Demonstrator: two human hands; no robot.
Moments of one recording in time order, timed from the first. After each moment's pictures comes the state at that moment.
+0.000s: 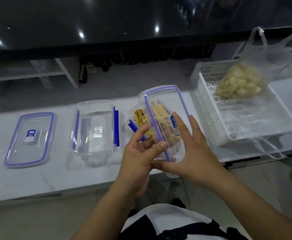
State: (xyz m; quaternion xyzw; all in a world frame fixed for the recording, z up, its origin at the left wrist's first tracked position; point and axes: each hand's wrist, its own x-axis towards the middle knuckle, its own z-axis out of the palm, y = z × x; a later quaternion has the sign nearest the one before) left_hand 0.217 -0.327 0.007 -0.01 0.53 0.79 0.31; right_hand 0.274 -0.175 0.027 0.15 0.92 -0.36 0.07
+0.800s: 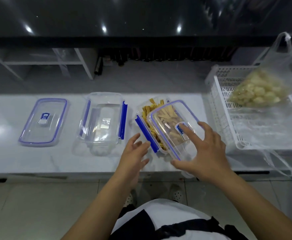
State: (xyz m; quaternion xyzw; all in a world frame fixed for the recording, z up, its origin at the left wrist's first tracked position) left_hand 0.213 -0.331 -0.051 -0.21 0.59 0.73 0.28; right_hand 0.271 -0.126 -0.022 0.12 0.97 -0.21 0.07
